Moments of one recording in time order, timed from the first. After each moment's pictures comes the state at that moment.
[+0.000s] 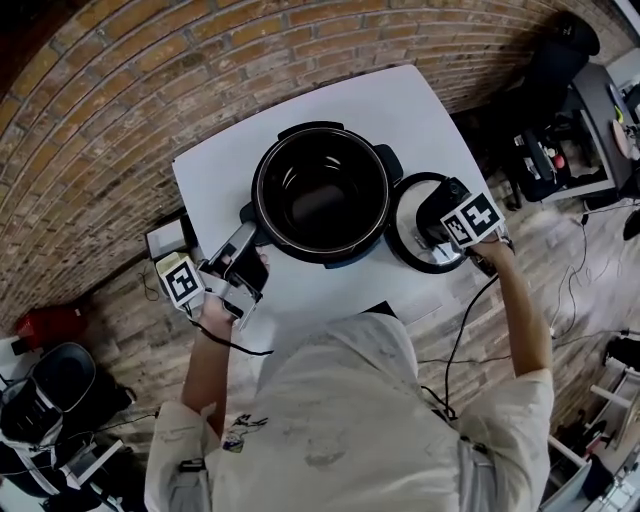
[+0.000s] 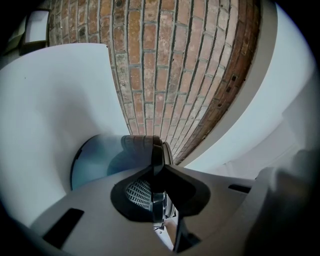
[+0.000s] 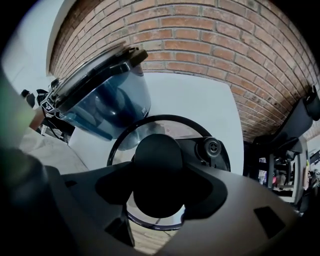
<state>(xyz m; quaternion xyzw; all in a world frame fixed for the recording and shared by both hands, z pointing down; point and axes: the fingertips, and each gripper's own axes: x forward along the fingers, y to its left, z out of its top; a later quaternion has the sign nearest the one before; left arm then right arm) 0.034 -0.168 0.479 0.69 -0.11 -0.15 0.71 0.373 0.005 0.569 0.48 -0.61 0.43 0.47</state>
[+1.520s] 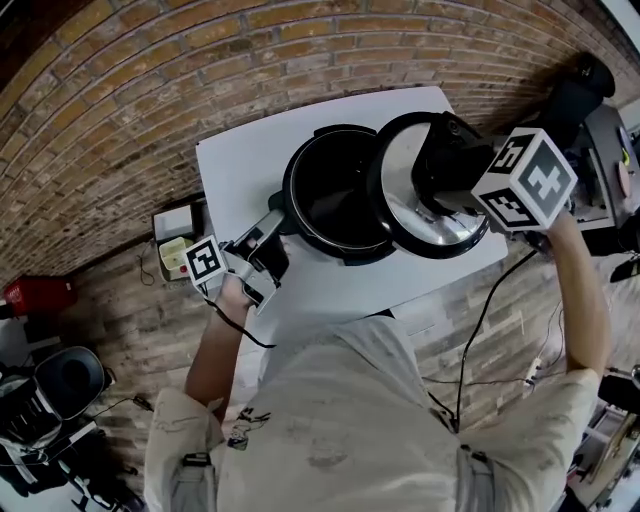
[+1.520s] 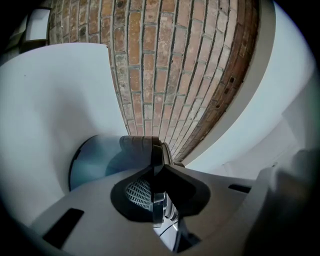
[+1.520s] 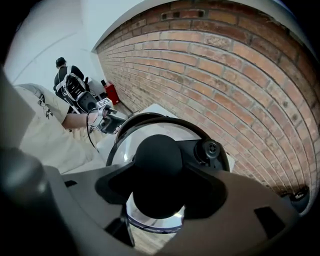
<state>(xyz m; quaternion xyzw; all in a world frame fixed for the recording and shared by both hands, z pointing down) 0.037 -0.171 0.480 0.69 -0.10 -0.16 0.70 0.264 -0.100 0.344 0.37 -0.73 0.25 0.52</state>
